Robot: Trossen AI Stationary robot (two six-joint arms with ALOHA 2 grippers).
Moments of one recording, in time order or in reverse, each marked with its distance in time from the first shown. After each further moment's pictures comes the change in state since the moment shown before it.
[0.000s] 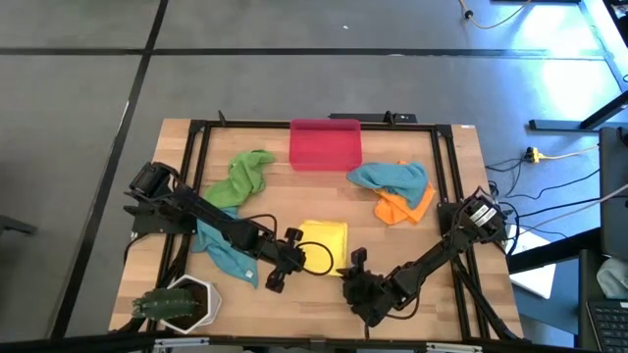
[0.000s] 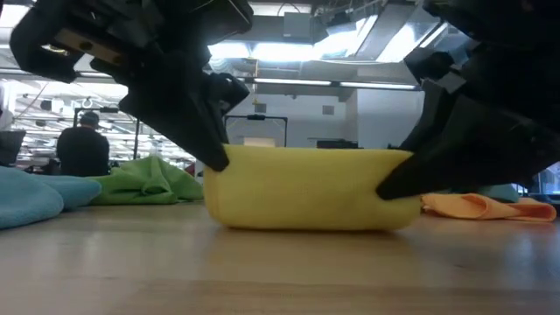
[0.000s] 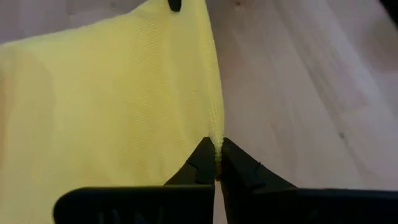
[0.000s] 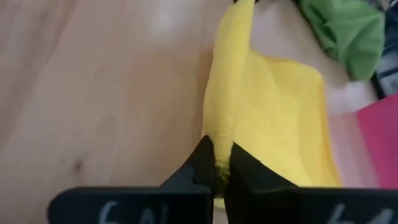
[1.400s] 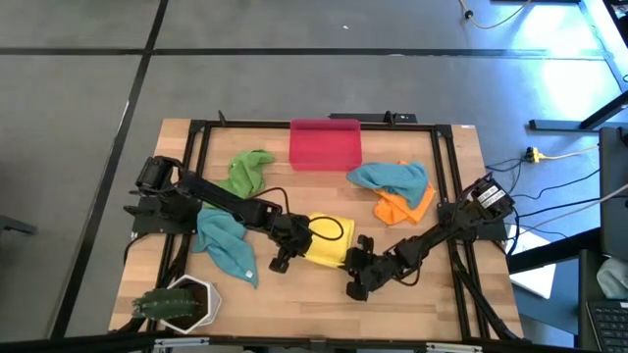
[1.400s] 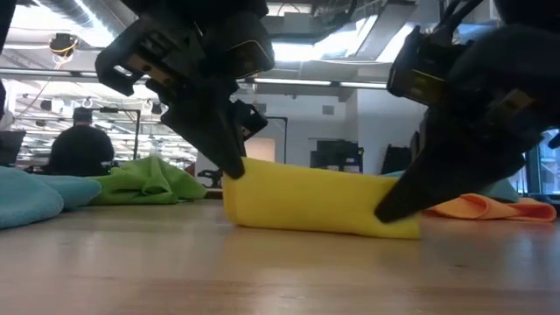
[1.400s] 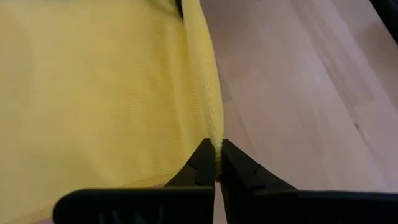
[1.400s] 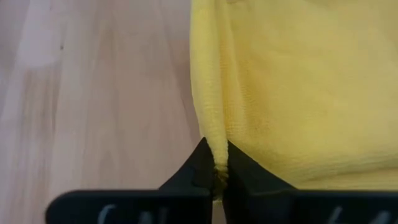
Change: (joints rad) left arm 0.212 0.010 -0.002 -0.021 0.285 0.120; right arm -0.151 -0.141 -0.274 0.337 -0.353 0.488
